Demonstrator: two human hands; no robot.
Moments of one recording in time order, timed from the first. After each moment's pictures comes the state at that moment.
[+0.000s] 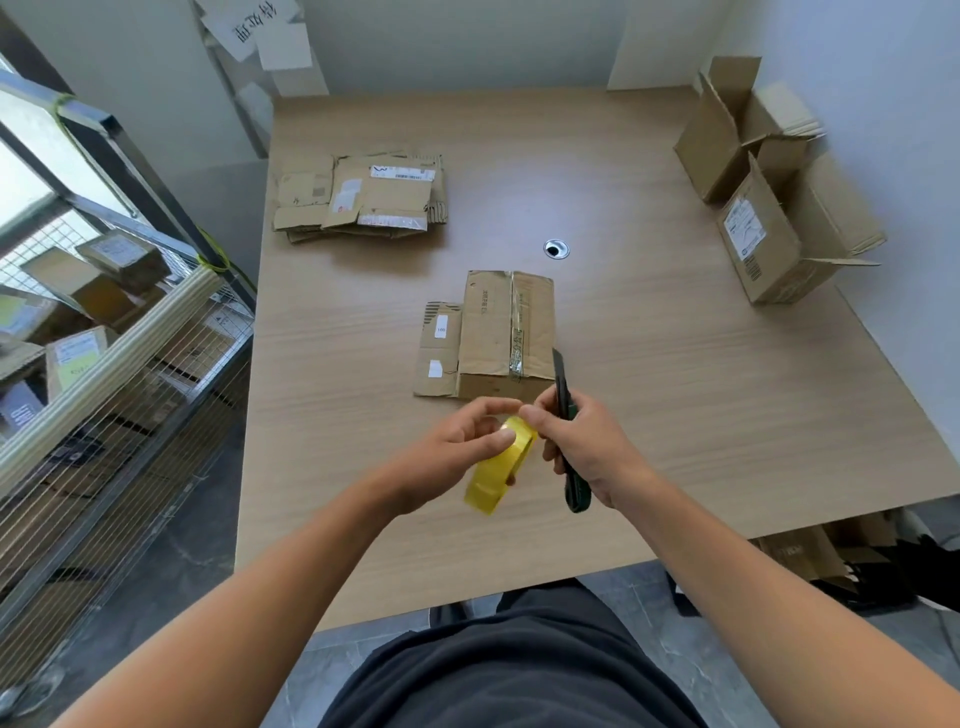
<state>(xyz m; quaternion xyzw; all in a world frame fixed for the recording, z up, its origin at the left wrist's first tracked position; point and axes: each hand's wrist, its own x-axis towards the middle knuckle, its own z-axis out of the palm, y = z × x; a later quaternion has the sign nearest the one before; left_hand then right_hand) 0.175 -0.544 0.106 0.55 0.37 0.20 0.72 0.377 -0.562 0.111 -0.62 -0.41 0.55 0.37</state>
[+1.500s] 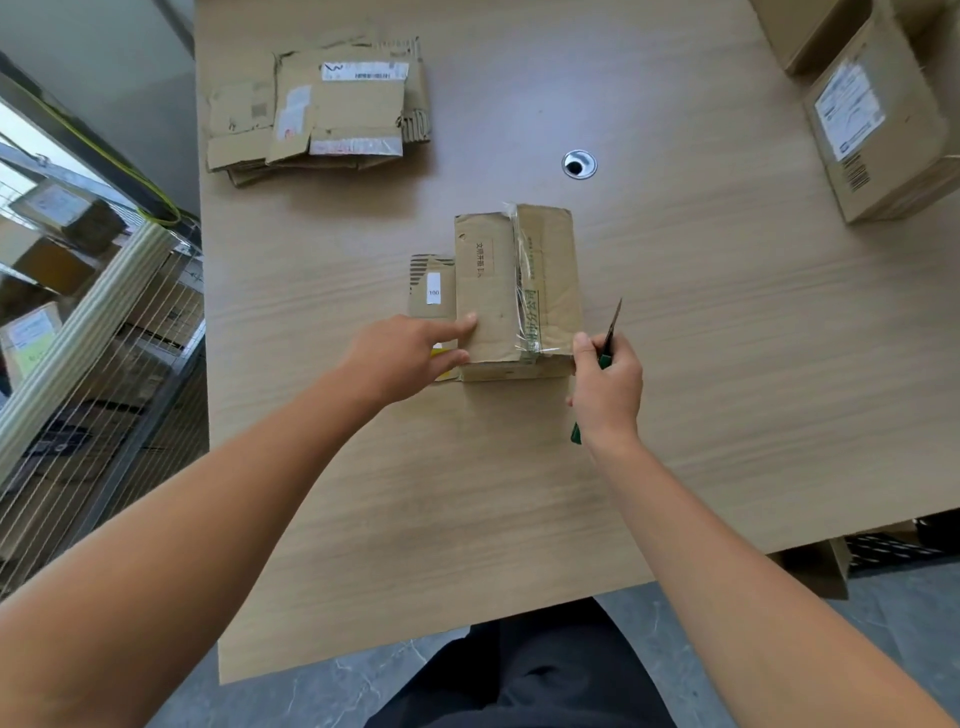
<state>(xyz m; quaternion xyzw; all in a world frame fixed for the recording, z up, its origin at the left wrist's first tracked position) 0.166 -0.381 0.012 0.84 0.51 -0.04 0.19 0.389 -0.471 -0.010 -0.78 -0.26 0.34 0.45</state>
